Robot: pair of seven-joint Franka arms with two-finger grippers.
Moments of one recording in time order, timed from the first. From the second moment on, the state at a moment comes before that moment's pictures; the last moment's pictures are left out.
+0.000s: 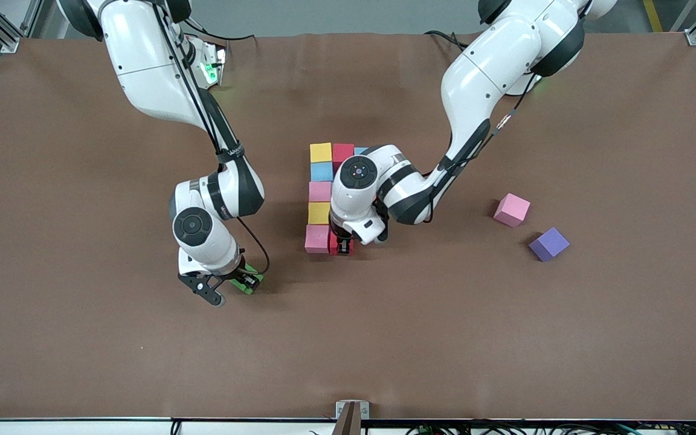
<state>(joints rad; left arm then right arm) -0.51 0.95 -0.39 -1.31 0.36 2.36 -2.48 0.56 0.73 -0.24 -1.62 0.16 2.40 0.89</state>
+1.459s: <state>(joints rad) -0.44 0.73 -0.37 -1.41 0.25 2.21 -2.26 0.69 0.61 -0.23 -1.54 0.21 2.25 1.44</state>
